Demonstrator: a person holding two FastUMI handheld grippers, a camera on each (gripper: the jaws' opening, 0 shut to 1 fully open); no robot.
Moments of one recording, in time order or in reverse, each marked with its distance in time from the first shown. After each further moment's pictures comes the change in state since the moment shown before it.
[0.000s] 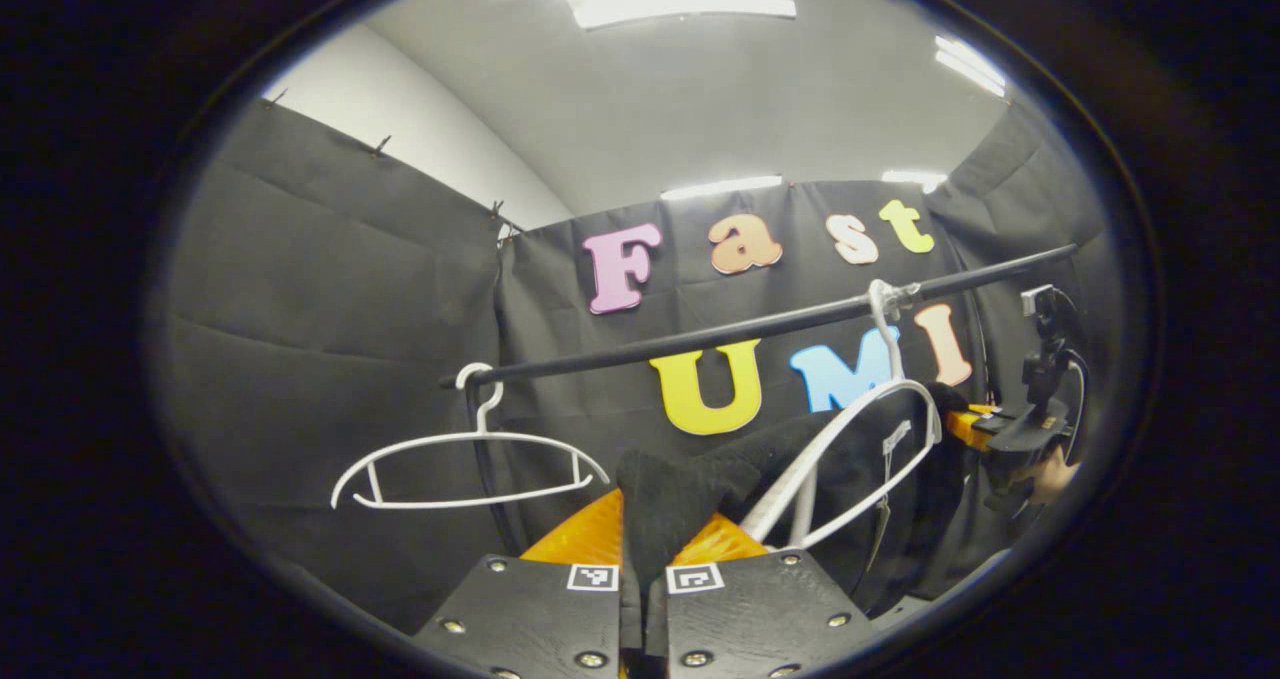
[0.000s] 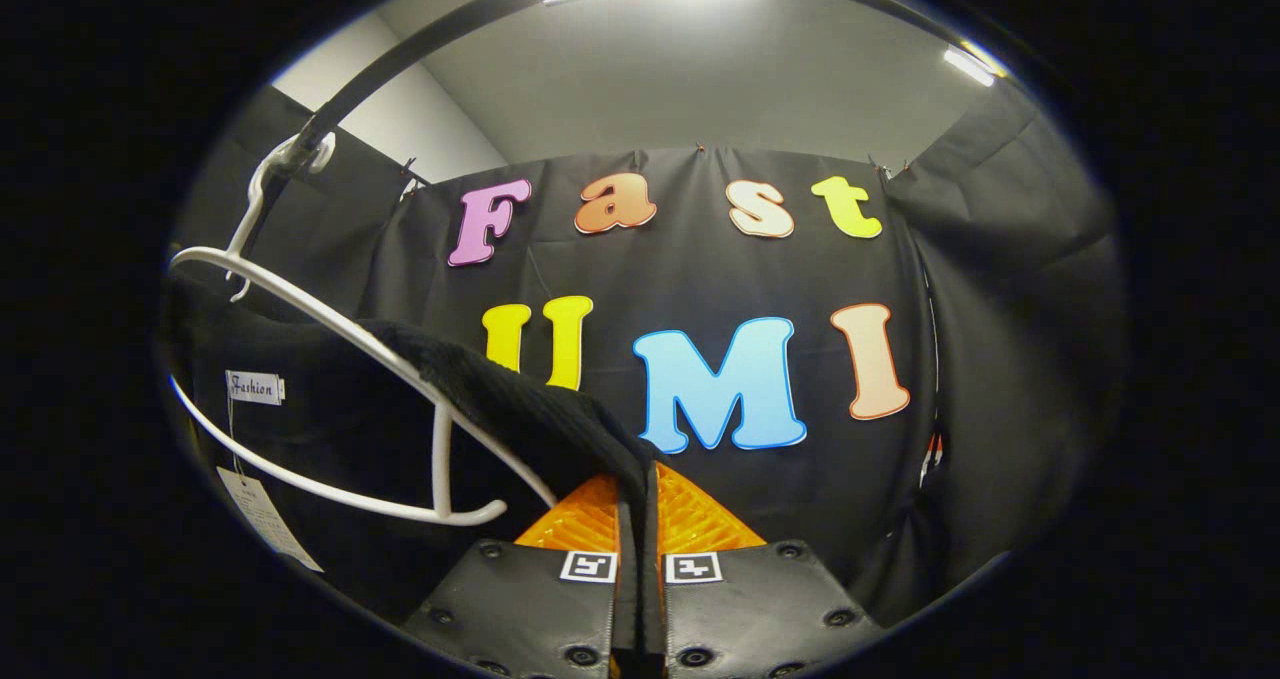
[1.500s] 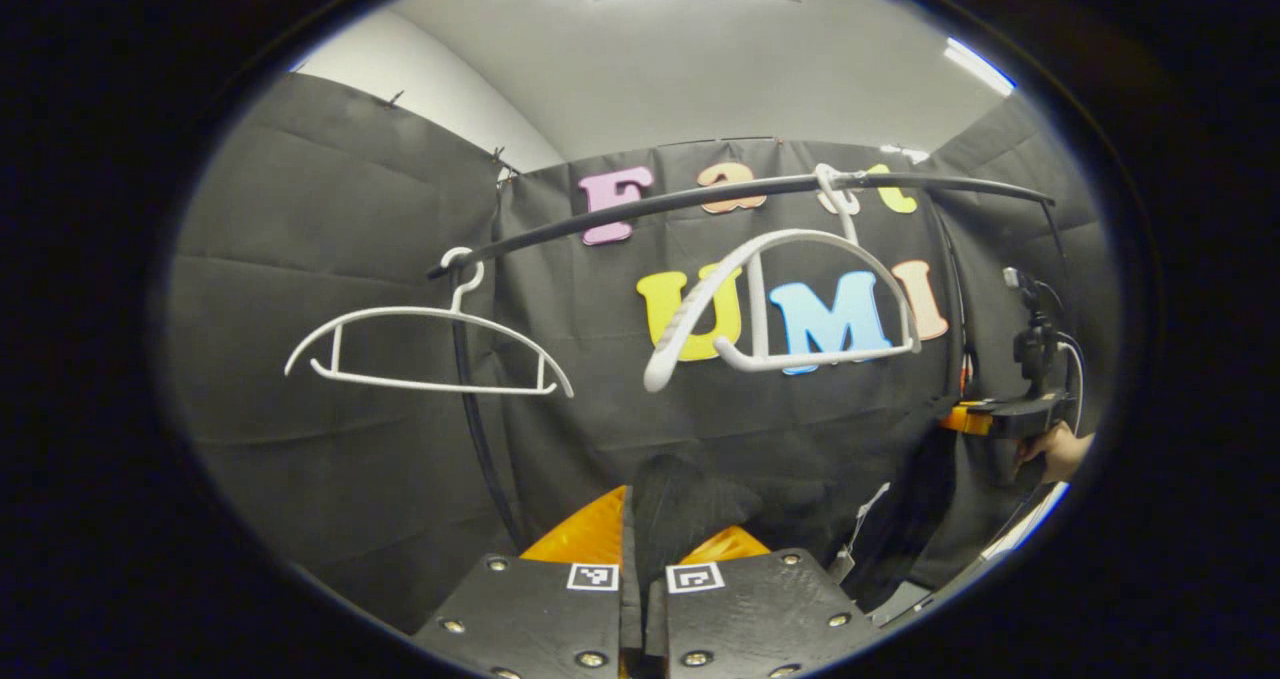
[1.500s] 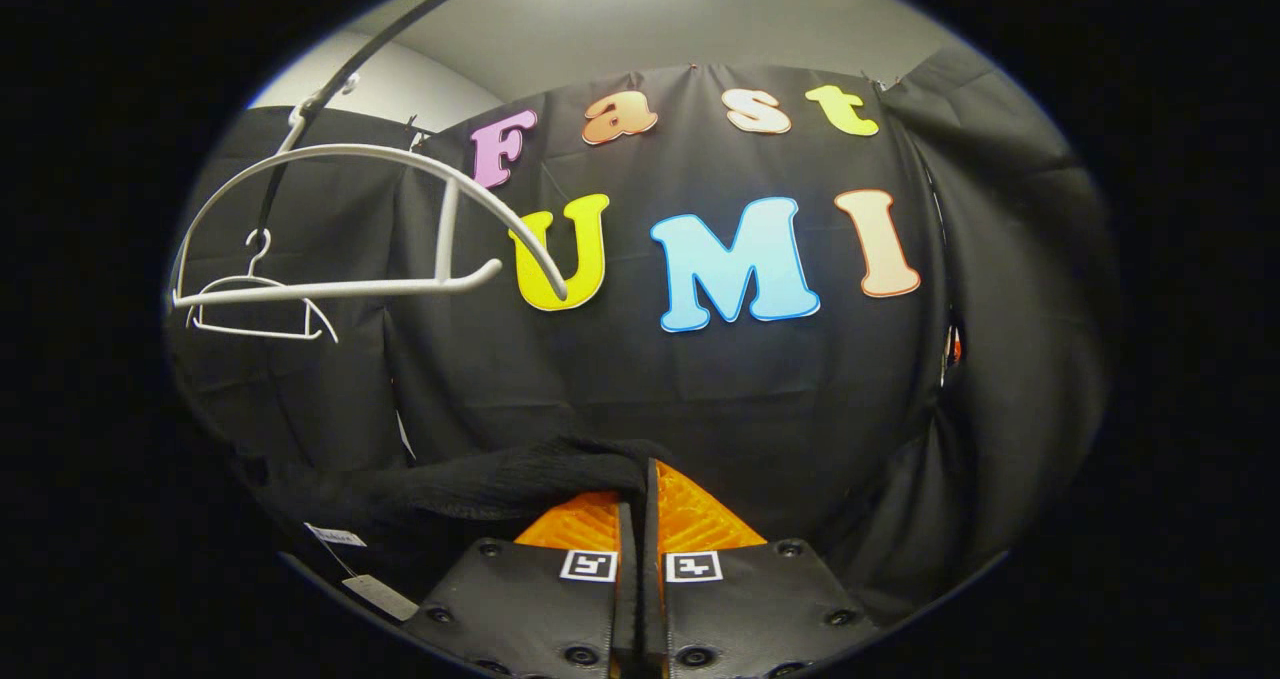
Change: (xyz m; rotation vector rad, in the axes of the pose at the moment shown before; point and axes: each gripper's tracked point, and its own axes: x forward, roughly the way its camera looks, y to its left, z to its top) left arm -0.102 -0.019 -0.102 -0.022 0.159 -0.022; right arm -0.097 0.000 -0.100 0.096 0.295 0.097
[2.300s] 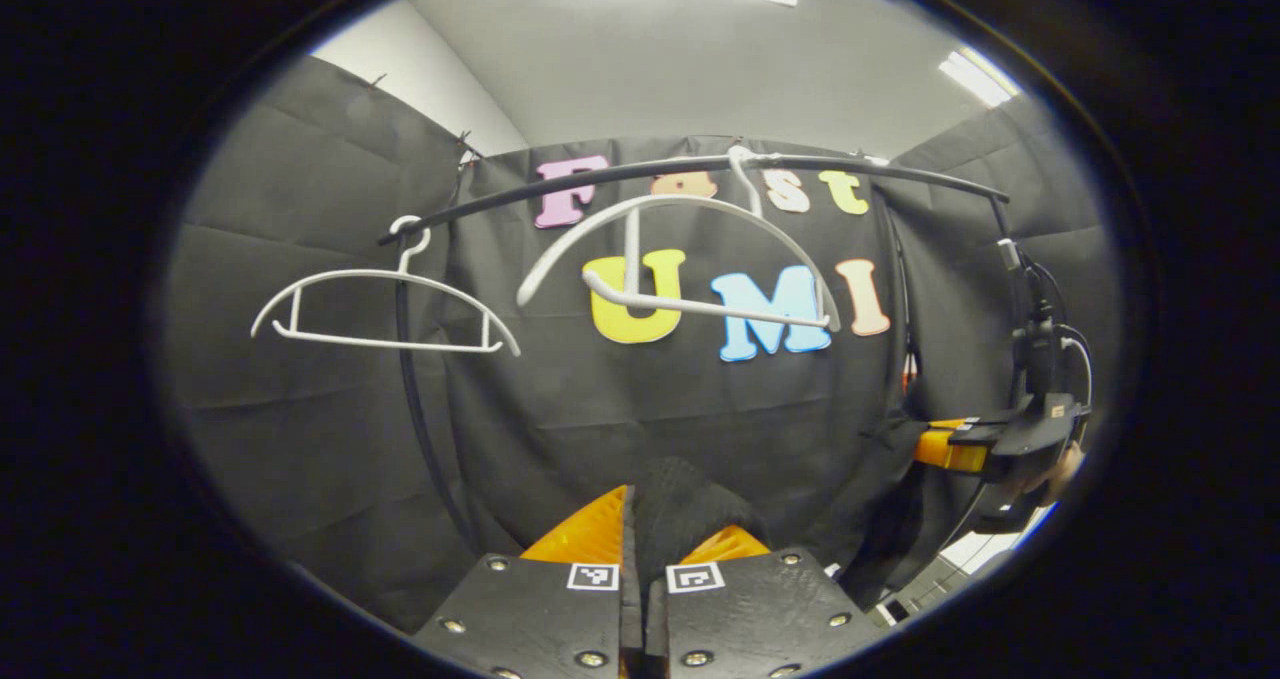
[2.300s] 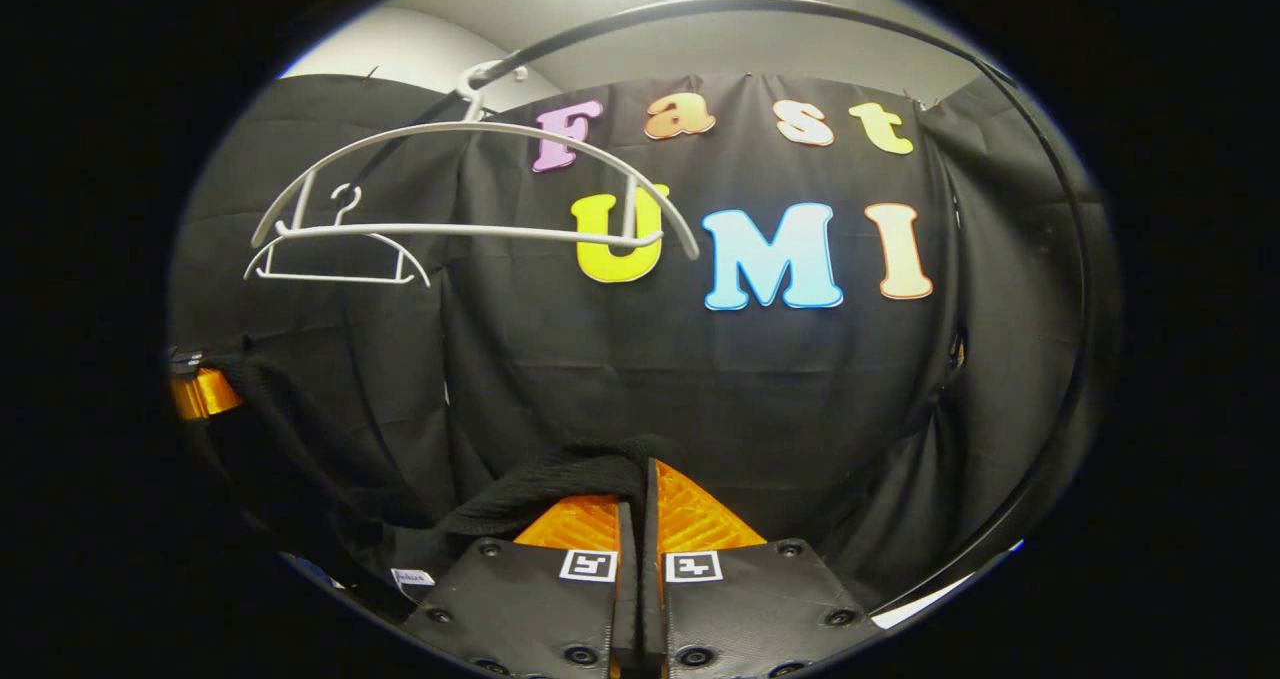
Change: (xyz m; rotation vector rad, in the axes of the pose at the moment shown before) left arm -0.035 -0.085 -0.031 -0.036 0.016 -0.173; right arm -0.110 0.072 -0.038 -0.095 0.046 0.091
